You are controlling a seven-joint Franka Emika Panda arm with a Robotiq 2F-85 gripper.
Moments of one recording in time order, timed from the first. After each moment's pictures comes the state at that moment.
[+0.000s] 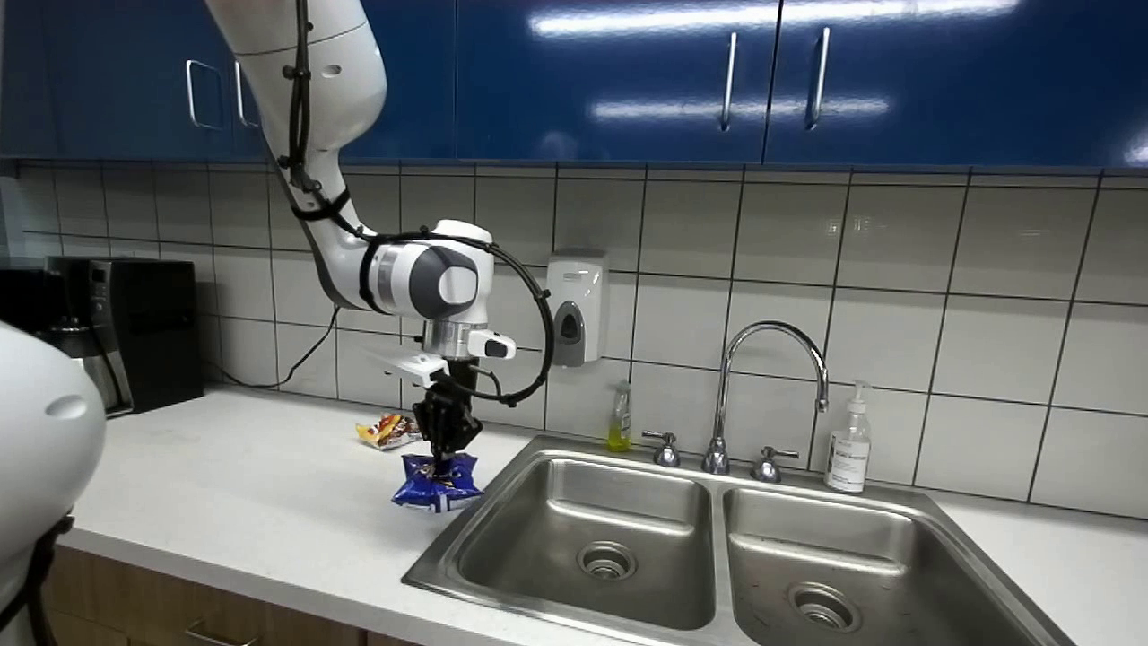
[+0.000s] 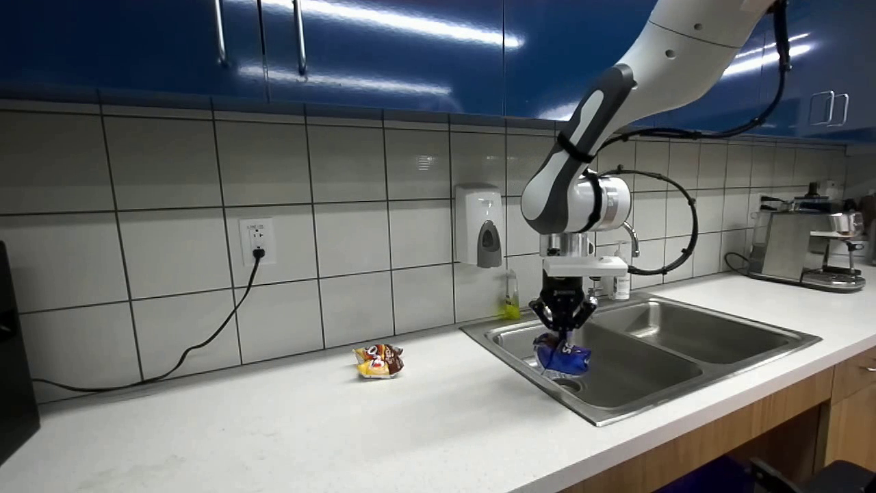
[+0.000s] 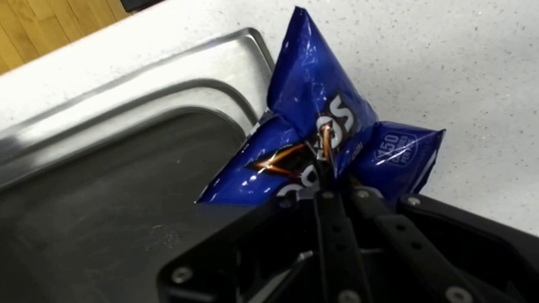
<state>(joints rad) 0.02 0.13 -0.05 -2.37 0.10 2.45 0.20</state>
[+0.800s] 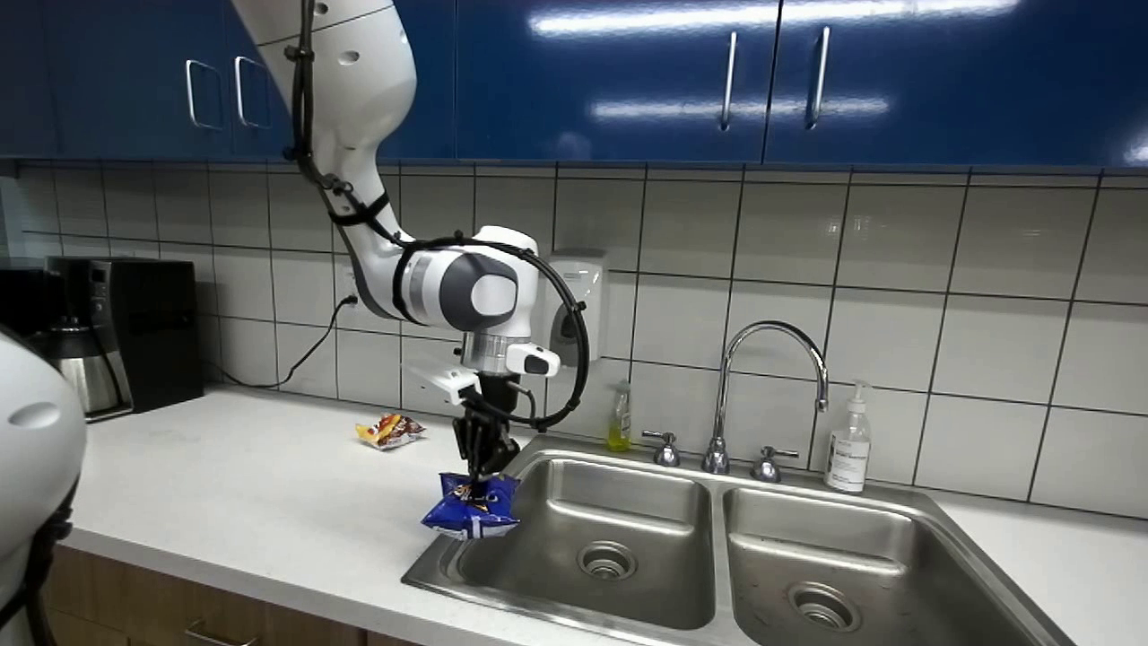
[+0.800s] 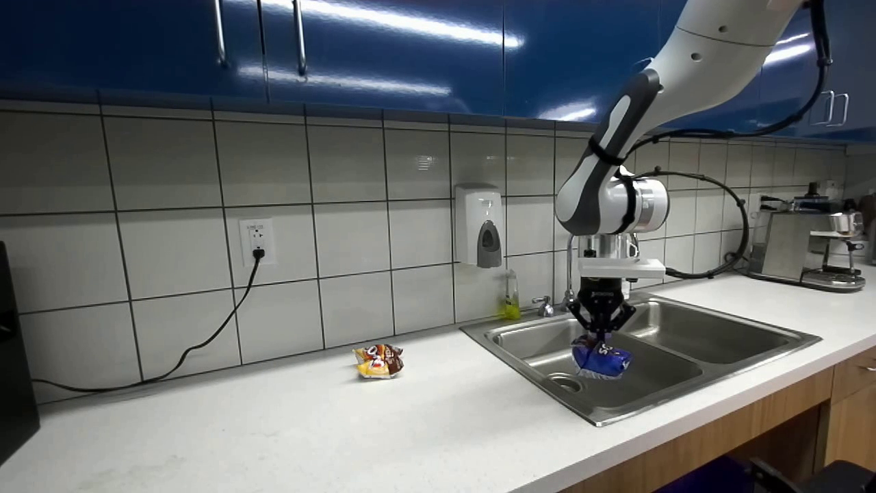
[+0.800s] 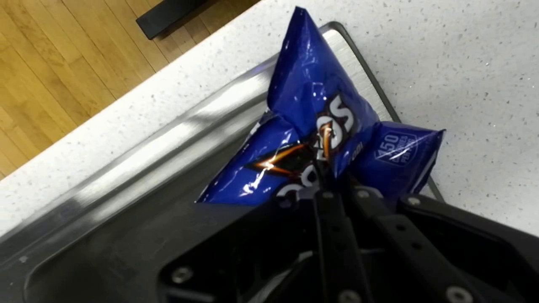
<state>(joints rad) -0.06 0.11 -0.13 -2.43 0.10 2.46 0.21</state>
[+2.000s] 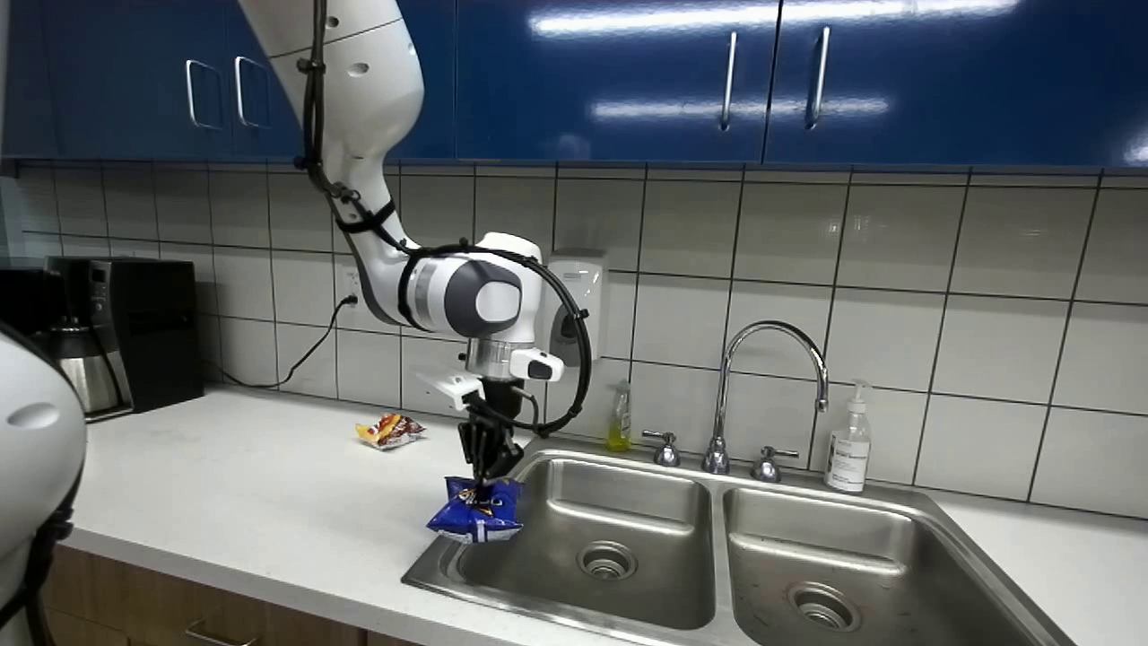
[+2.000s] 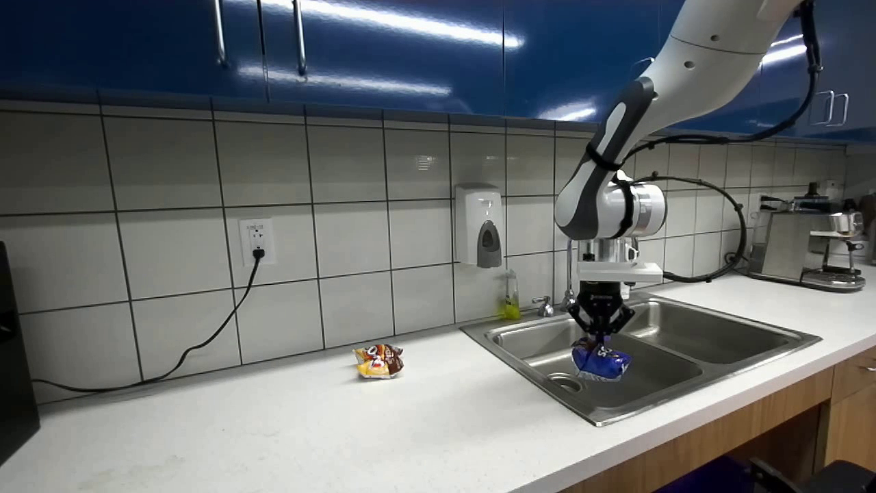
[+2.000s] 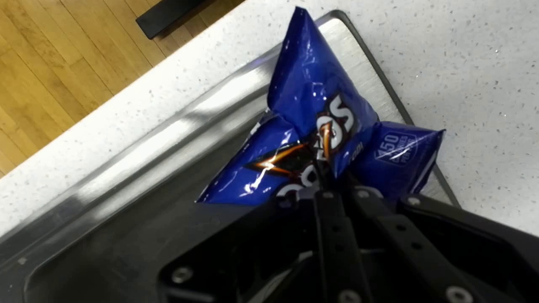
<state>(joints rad) -0.06 0.14 -0.13 -2.41 0.10 2.47 0.22</state>
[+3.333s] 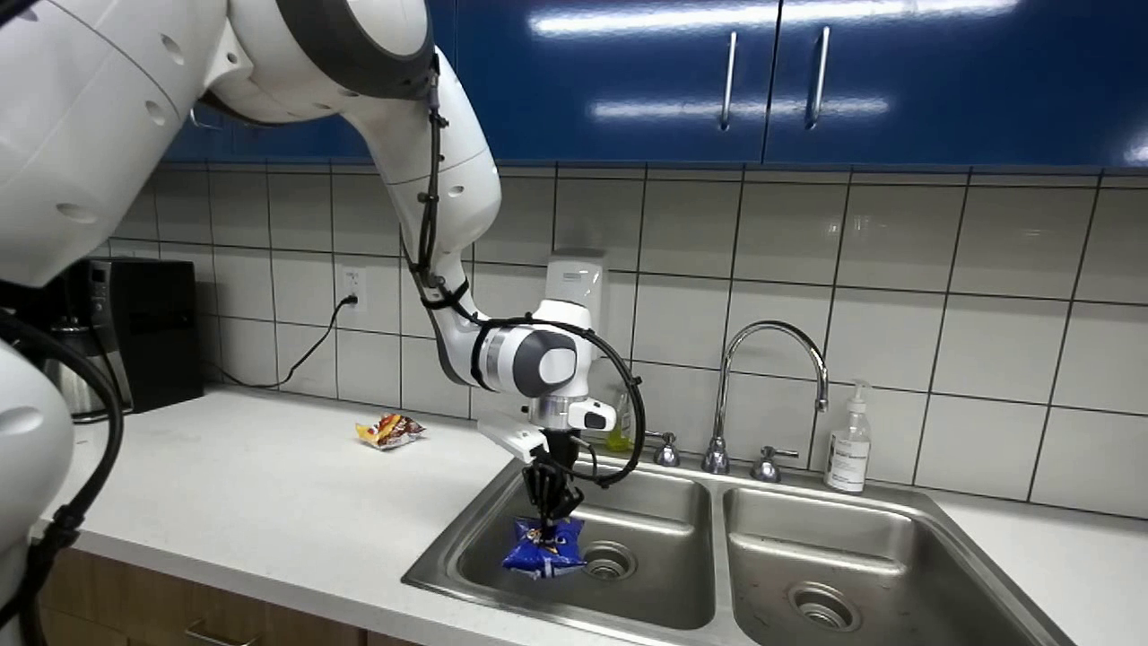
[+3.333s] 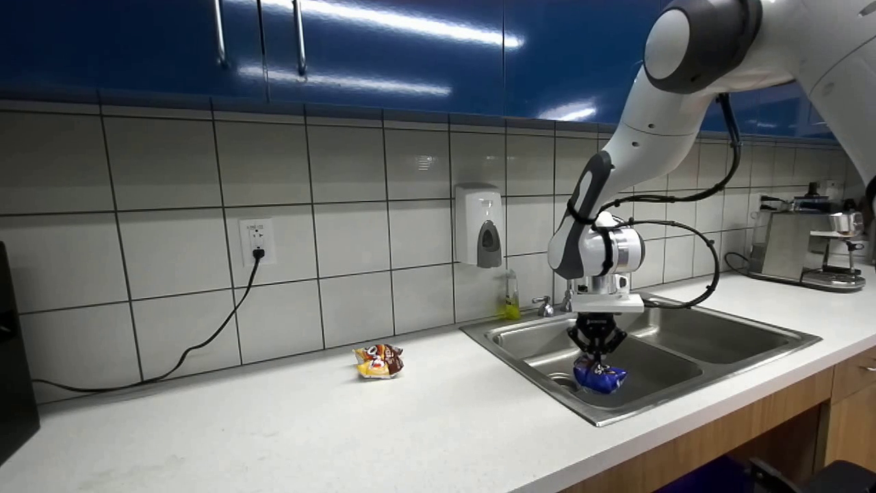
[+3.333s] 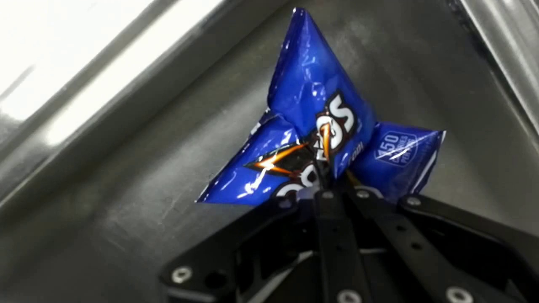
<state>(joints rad) -0.10 0.53 -0.17 -2.09 0.11 2.54 0.23</state>
